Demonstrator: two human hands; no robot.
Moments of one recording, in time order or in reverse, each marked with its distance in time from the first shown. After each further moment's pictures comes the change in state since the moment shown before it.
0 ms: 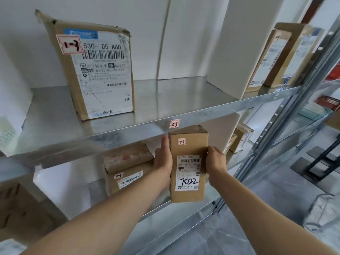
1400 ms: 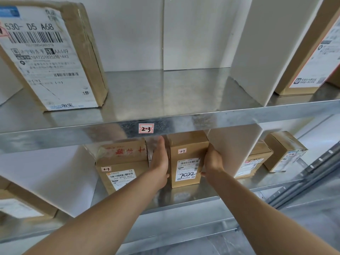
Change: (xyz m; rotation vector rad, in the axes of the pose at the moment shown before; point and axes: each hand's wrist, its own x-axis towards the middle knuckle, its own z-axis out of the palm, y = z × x) left_hand 0.007 0.014 0.034 -0.127 0.343 -0.027; right_hand 0.103 0.006 0.031 -0.010 -0.421 0.158
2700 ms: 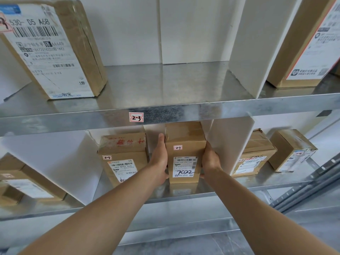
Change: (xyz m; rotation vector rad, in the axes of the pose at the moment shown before) left_hand -0.033 -0.004 0.009 0.035 0.042 -0.068; right_hand -0.002 0.016 -0.008 -0.020 -0.116 0.082
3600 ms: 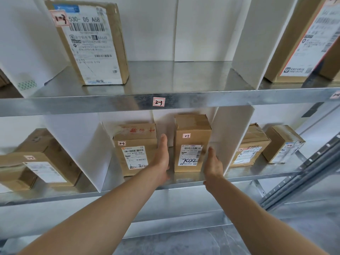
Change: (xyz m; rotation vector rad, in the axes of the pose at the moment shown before) left_hand -0.047 -0.026 -0.043 -0.021 -0.127 -0.026; right_hand -0.069 0.033 0.000 -0.026 0.155 -0.046
